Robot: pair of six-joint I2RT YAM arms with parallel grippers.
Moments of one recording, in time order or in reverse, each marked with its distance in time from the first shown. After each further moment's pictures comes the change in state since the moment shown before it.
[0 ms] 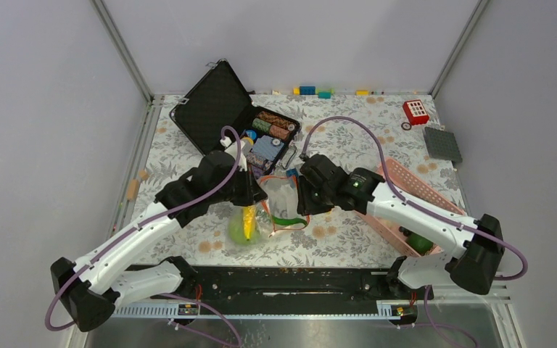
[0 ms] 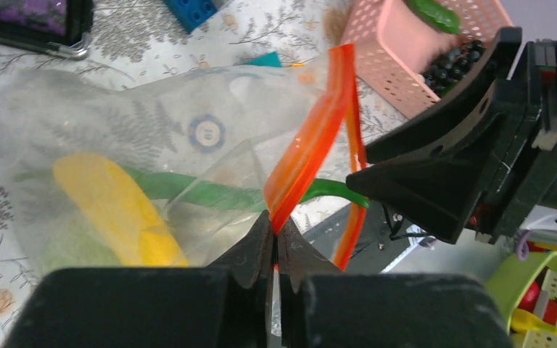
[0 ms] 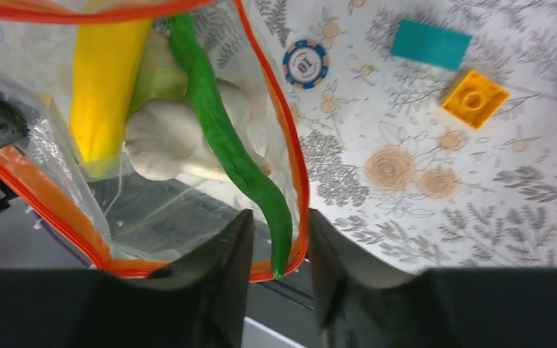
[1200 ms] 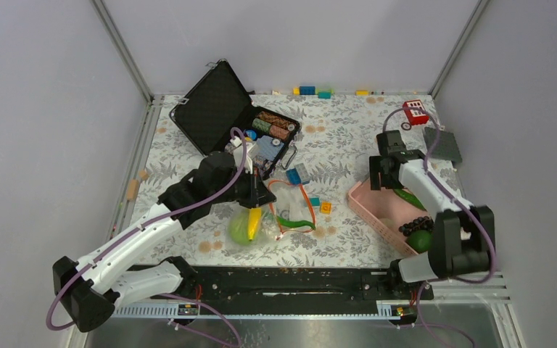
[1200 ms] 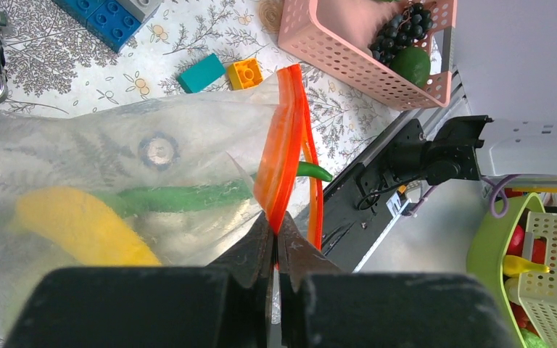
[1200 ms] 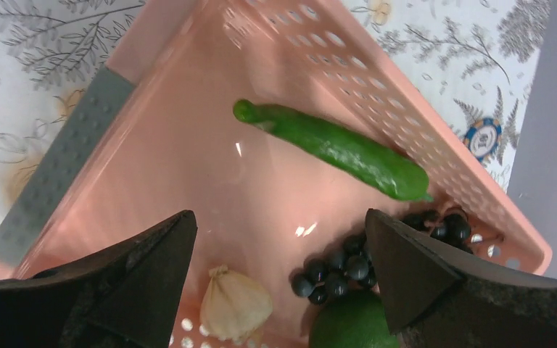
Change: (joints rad) left arm 0.000 -0.010 -0.053 0.156 0.183 0.082; right arm -0.796 0.029 -0.203 0.071 0.349 -0.507
